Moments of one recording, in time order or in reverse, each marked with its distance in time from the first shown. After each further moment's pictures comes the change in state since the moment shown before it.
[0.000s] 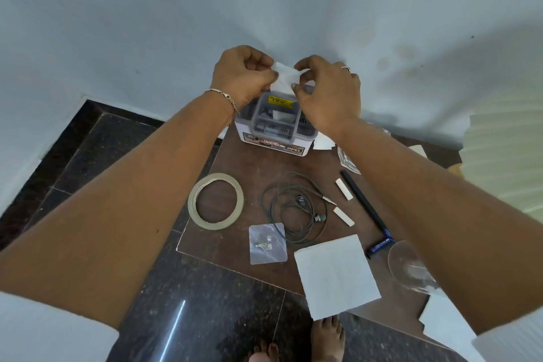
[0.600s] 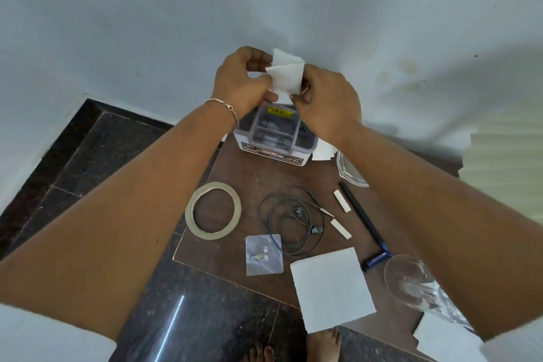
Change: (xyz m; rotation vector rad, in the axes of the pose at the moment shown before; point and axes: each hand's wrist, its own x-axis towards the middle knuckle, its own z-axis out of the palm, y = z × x) left_hand 0.011 0.001 0.004 -0.052 0.010 0.023; right_hand 0.013 0.002 -0.005 -0.042 -0.082 -0.118
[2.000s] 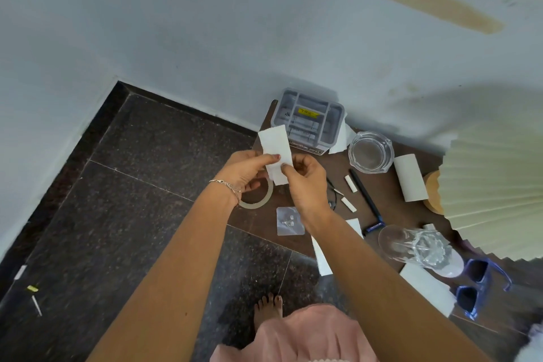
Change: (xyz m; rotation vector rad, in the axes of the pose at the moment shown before) left_hand -0.121 -0.033 -0.070 -0.241 -0.202 -0.763; right_hand -0.126 -0.113 0.018 1.026 -0.088 0.805
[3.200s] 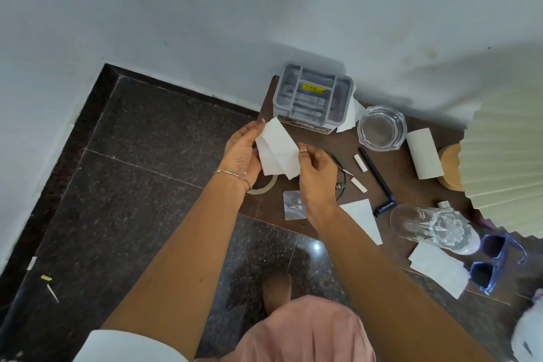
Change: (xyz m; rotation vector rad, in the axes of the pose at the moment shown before) left_hand 0.029 -0.017 0.004 -0.619 0.025 0.053; right_hand 0.012 0.038 0.007 0.025 0.191 0.038
